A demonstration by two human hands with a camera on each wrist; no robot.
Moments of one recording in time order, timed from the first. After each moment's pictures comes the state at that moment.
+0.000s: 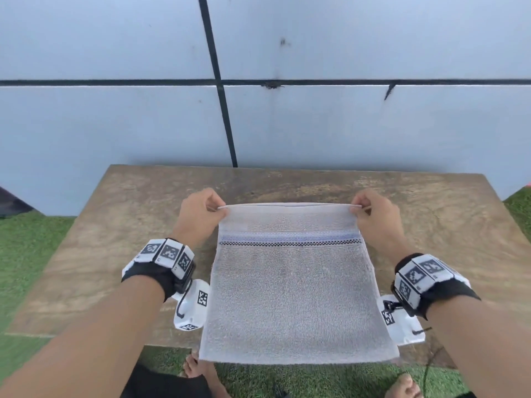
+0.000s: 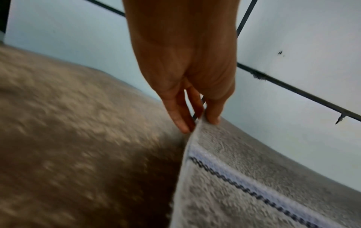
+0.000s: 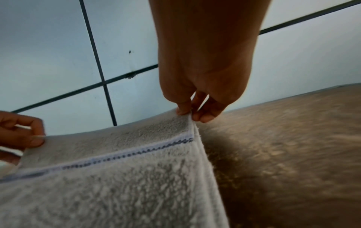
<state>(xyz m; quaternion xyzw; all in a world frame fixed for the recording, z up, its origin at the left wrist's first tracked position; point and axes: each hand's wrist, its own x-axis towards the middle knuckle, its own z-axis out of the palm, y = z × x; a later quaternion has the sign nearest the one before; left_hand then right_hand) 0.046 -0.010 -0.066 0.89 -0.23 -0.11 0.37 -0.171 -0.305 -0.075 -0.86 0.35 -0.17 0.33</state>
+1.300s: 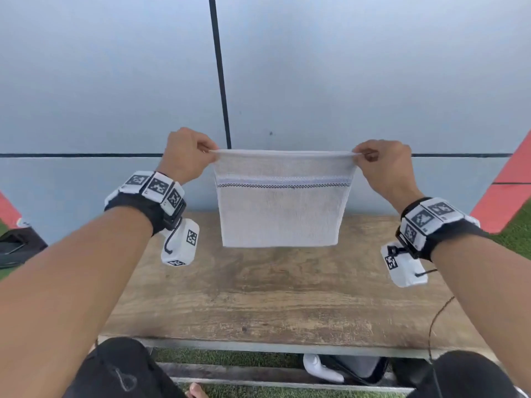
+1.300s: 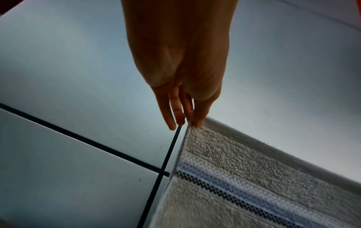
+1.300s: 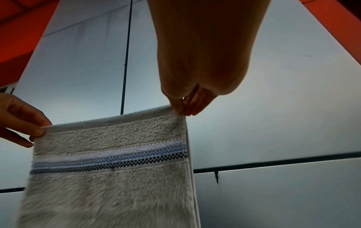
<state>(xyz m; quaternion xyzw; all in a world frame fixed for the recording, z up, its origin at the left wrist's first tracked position) 0.011 0.010 0.185 0.85 -0.34 0.11 0.39 -0.223 -0.289 0.158 -0.85 0.22 -0.41 0.24</state>
